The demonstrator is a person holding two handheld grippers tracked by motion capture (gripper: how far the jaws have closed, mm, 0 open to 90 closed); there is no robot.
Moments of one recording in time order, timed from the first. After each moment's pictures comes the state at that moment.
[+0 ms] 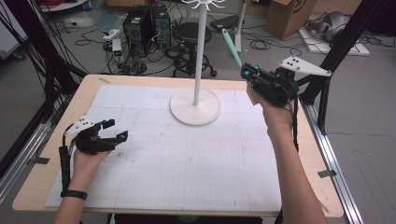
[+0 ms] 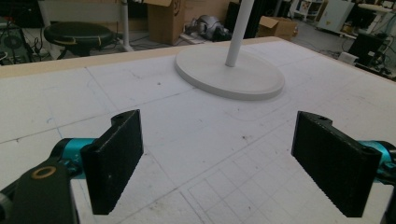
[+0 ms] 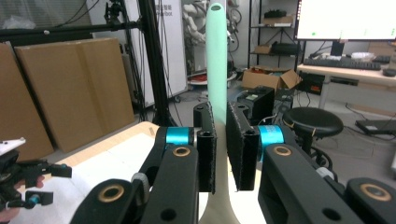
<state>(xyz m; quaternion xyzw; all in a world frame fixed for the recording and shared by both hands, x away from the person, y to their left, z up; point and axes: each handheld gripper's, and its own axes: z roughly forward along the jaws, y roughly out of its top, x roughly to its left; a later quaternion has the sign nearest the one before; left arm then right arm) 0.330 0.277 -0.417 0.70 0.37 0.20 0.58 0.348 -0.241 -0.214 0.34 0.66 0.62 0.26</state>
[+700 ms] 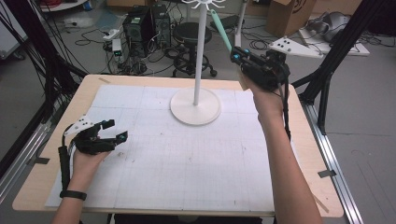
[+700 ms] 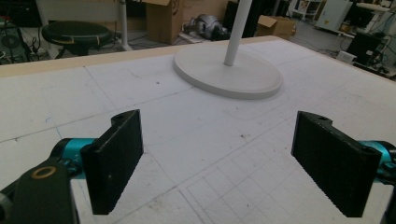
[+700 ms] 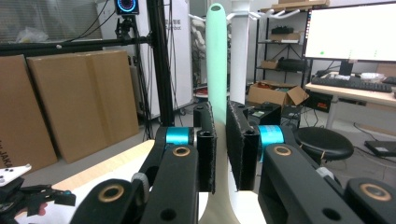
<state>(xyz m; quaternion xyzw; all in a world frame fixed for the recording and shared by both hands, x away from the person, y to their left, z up) 0.329 0.278 -0.416 0.70 0.37 0.20 0.58 0.362 -0.213 -0.184 0.32 0.65 0.63 0.27</state>
